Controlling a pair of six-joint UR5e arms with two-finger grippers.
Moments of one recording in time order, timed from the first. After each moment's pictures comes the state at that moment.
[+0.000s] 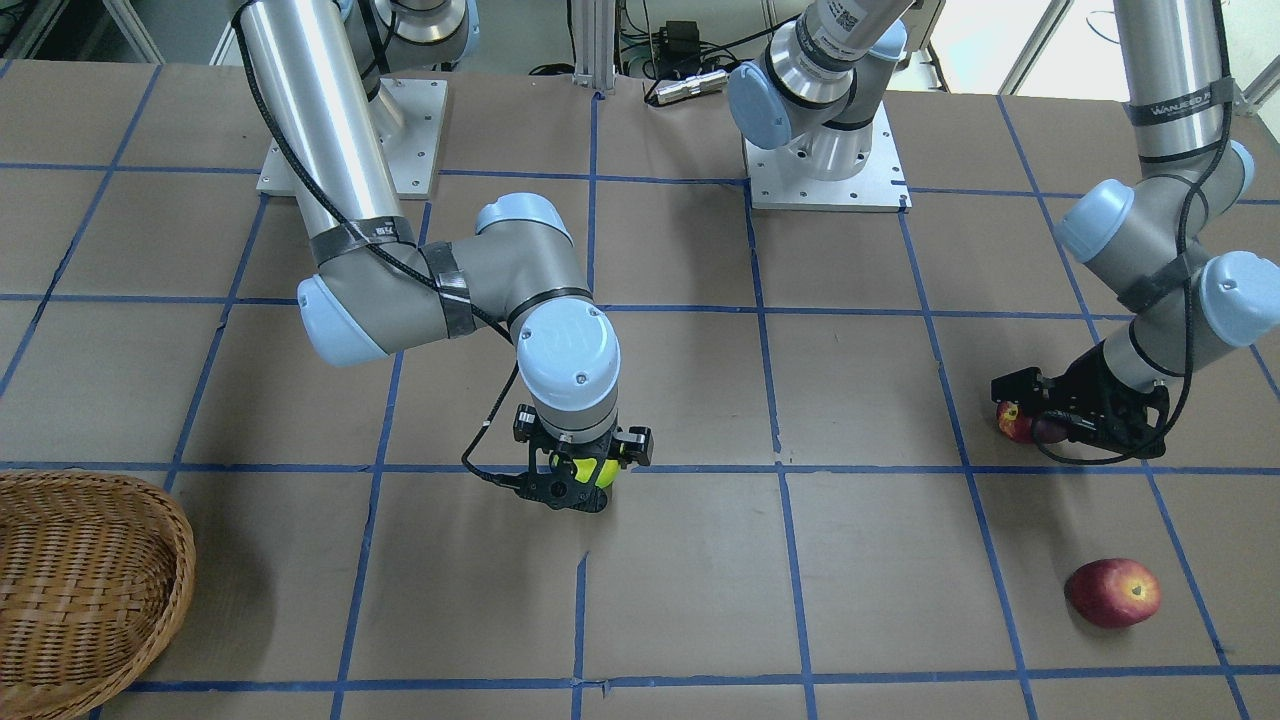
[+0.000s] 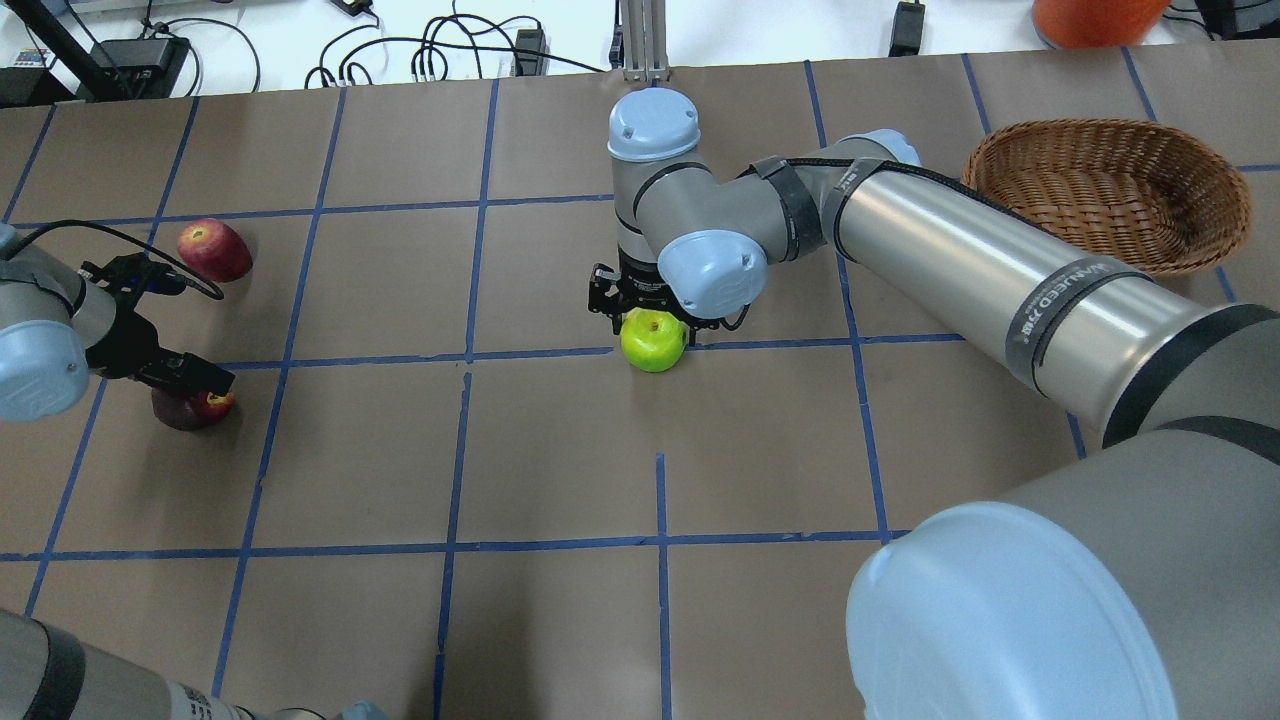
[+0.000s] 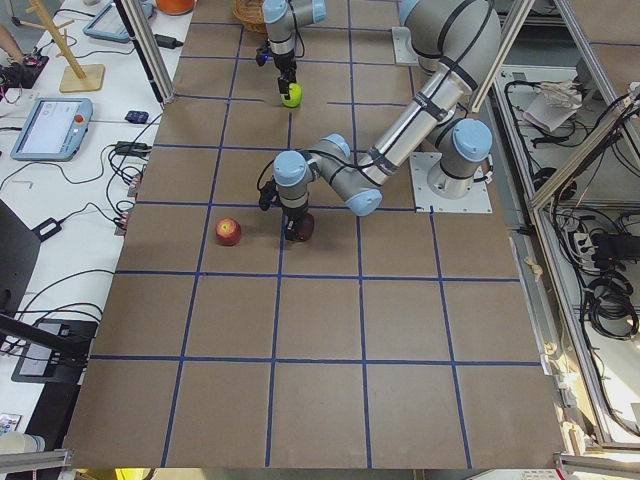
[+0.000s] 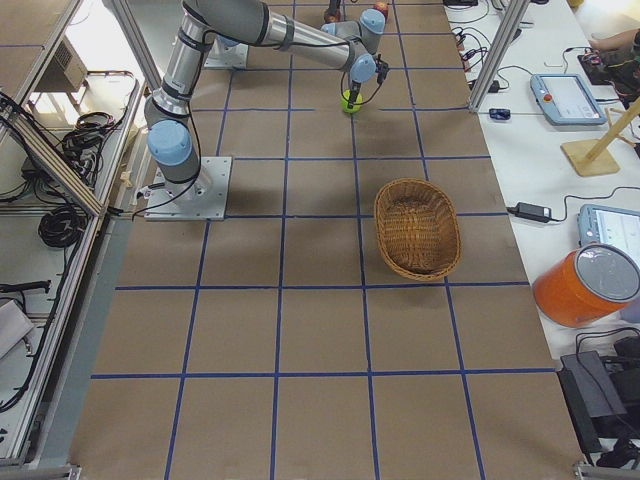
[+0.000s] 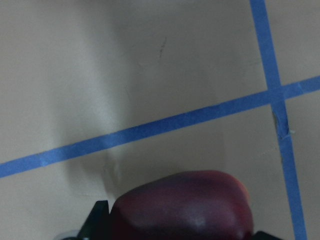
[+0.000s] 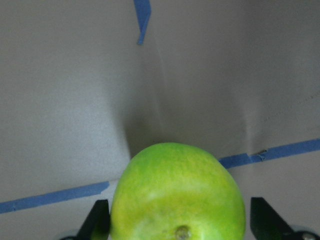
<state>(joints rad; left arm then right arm) -0.95 -1.95 -1.95 -0.88 1.55 0.87 1.93 -0.97 1.51 -2.01 -1.49 0.57</state>
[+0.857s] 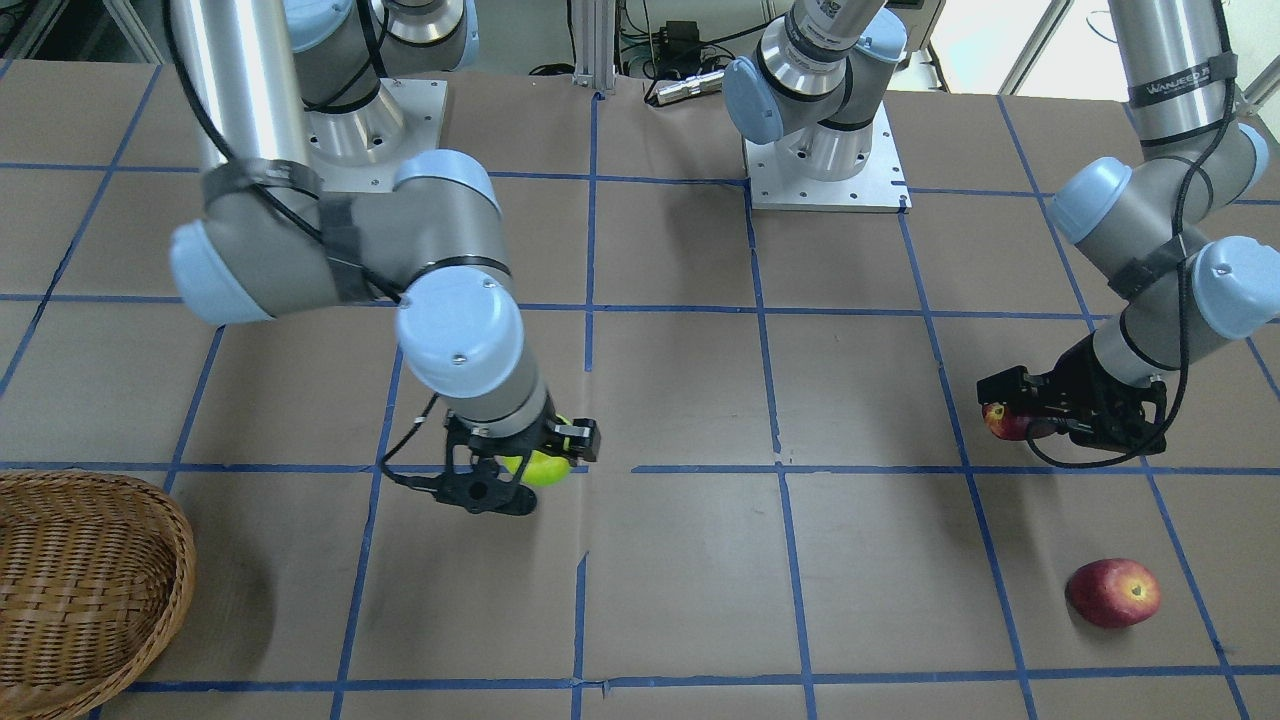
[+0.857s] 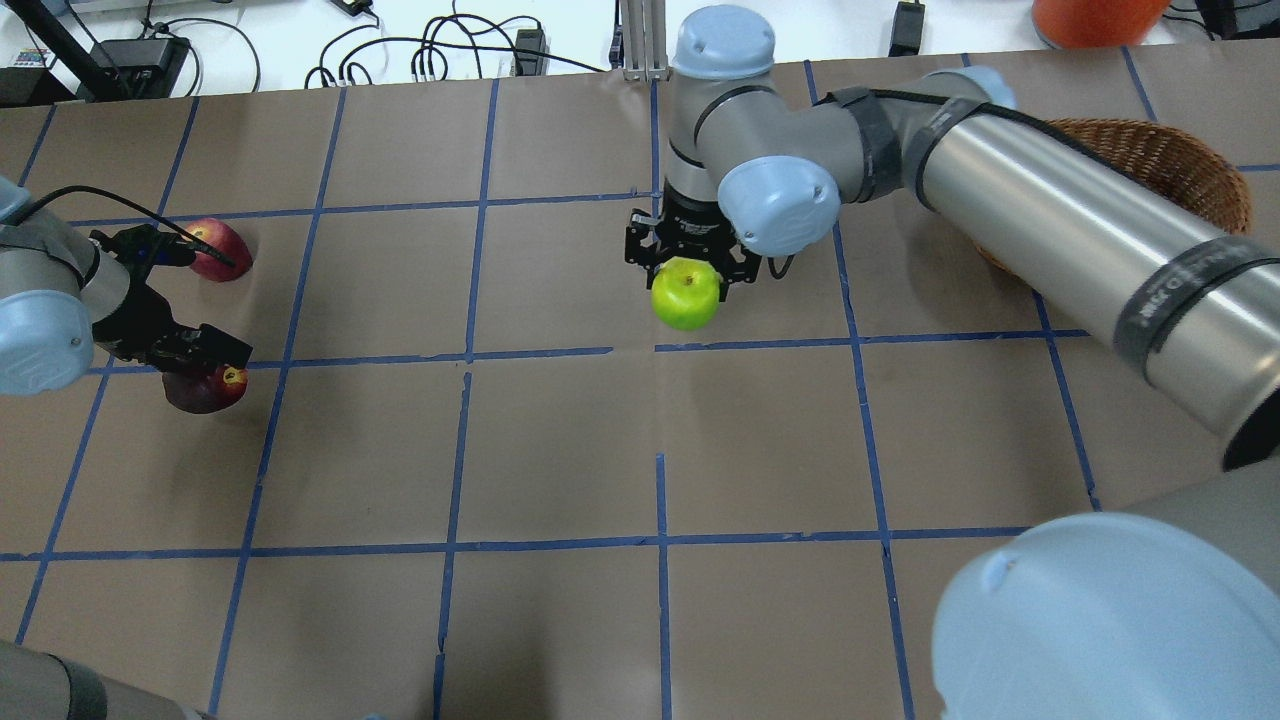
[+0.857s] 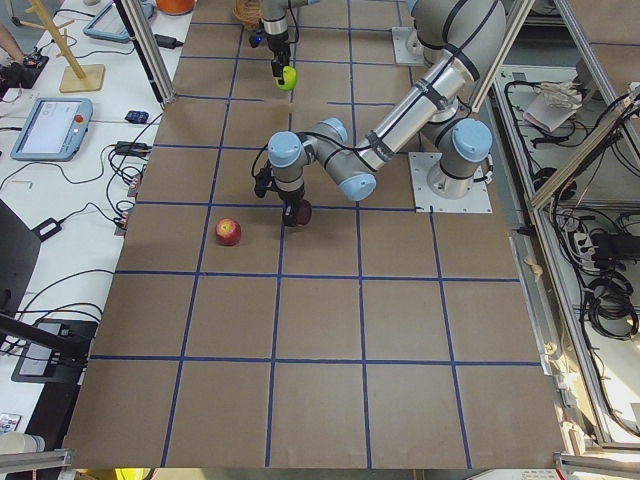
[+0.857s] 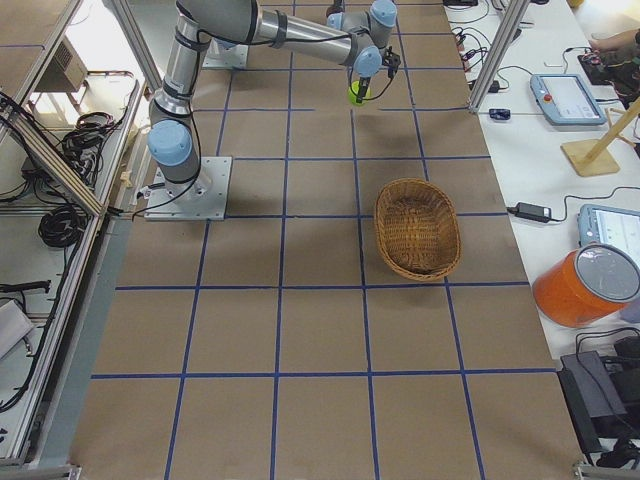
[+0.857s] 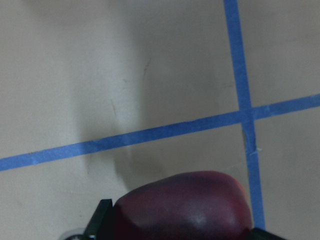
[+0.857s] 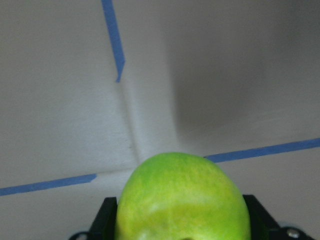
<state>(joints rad) -1.04 -1.87 -1.92 -0.99 1.55 0.63 1.79 -1.10 1.47 -1.84 -1.44 0.38</state>
